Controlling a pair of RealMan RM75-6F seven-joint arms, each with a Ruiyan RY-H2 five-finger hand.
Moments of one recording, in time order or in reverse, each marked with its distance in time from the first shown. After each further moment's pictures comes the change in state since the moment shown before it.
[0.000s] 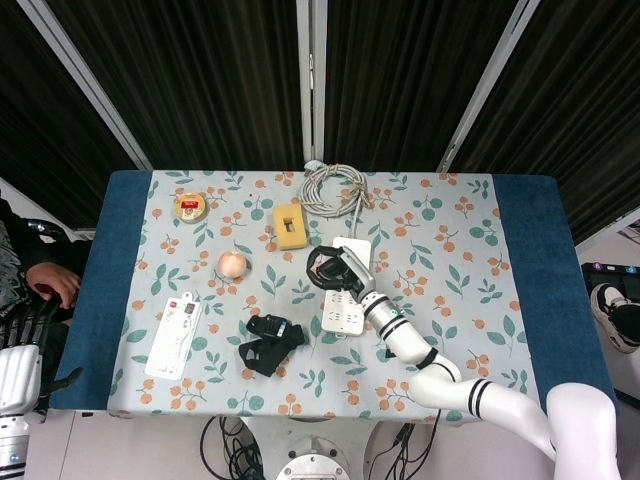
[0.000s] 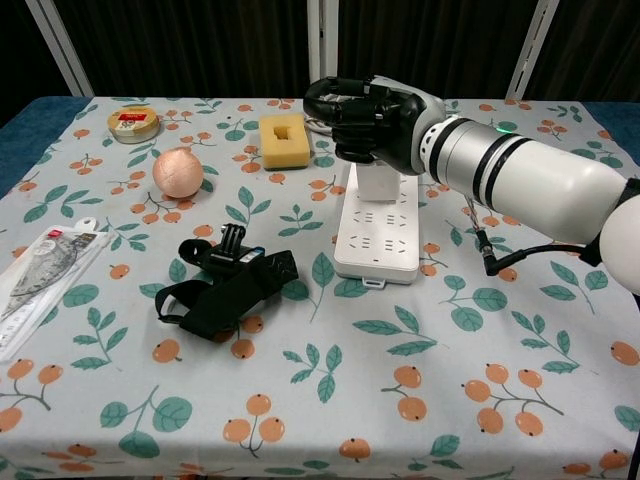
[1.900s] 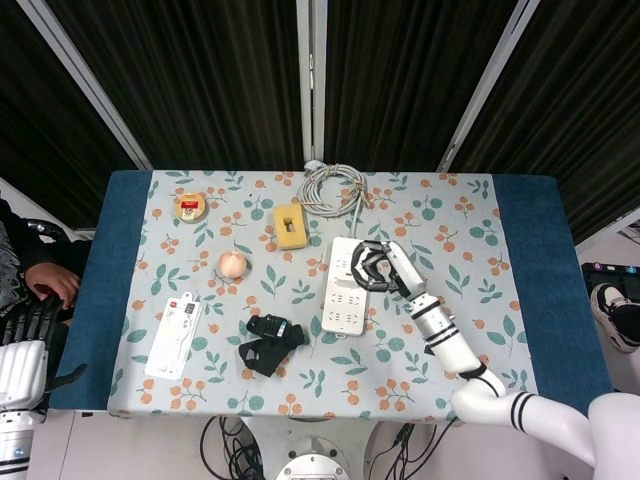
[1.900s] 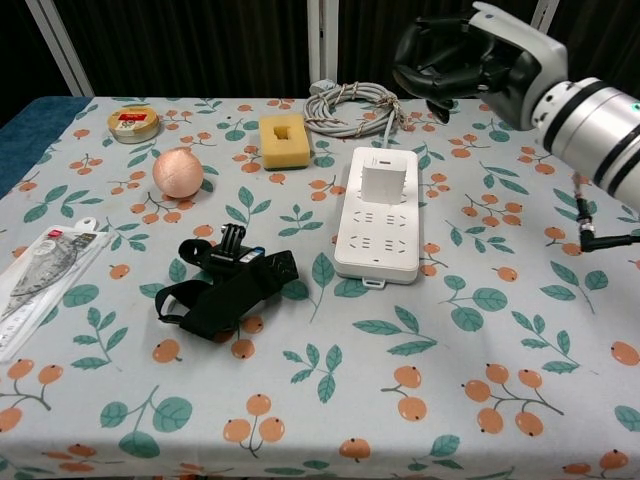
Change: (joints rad) left arm -0.021 -0.005 -0.004 0.006 0.008 -0.015 0.004; right arm -0.119 0.188 -0.164 -0.103 -0.112 0.398 -0.385
